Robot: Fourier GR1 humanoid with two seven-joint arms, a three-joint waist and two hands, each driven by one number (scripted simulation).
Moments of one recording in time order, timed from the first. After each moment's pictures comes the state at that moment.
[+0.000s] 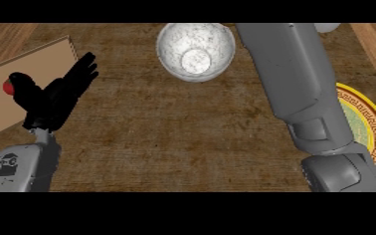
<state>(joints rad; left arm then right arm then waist) -0.27 0.22 0.13 -1.50 0.09 -0.22 0.31 -1.32 -0.05 -0.19 -0.85 0.91 0.37 0.20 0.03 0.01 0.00</state>
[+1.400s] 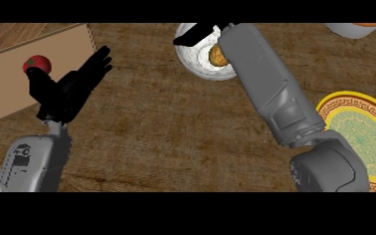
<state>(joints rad) -0.33 0.20 0.09 -1.48 0.07 -0.24 0.30 -1.40 0.00 -0.45 -0.26 0.72 -0.03 -0.07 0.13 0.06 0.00</state>
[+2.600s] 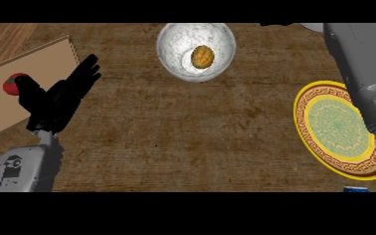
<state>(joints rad) -0.26 0.21 0.12 -1.50 0.07 -0.21 0.30 -1.29 -0.37 -0.55 -0.27 0.61 0.16 -0.50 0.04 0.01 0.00</state>
